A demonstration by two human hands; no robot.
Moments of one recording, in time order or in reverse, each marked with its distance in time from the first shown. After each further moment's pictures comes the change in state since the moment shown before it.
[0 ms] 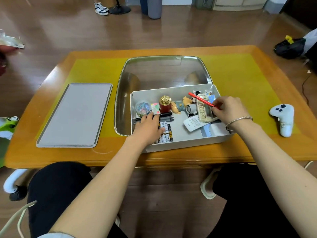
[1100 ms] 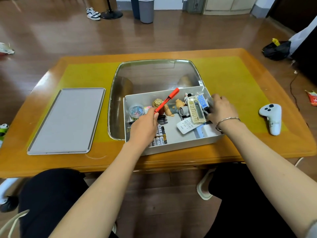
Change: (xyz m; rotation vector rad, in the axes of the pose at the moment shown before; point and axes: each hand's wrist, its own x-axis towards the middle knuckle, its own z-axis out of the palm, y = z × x) left_hand -0.007 0.020 -0.010 -0.185 0.363 0.036; right_hand 0.005 0.004 0.011 -0.151 -0.008 0.162
